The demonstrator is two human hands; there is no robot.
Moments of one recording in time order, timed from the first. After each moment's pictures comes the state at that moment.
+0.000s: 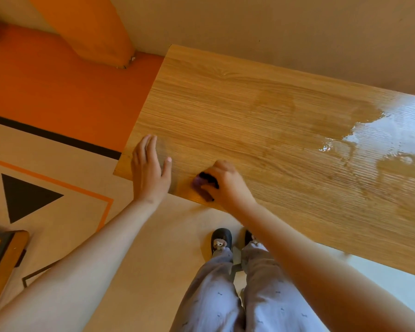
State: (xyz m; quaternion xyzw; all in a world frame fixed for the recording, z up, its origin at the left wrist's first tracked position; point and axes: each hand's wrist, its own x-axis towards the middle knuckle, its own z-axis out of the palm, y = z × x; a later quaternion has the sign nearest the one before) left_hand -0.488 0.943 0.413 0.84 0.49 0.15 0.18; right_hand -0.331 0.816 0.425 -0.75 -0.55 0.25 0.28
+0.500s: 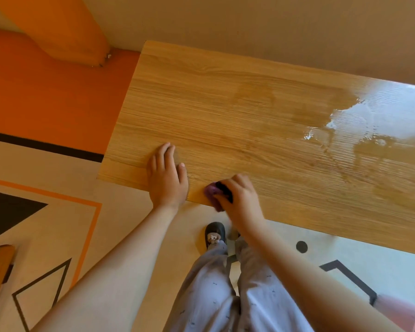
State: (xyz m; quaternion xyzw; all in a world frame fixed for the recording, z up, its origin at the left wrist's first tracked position) left_hand -0.444 0.899 0.388 0.86 0.46 0.15 0.17; right_hand -0.334 0.753 0.425 -0.83 -0.43 0.20 0.30
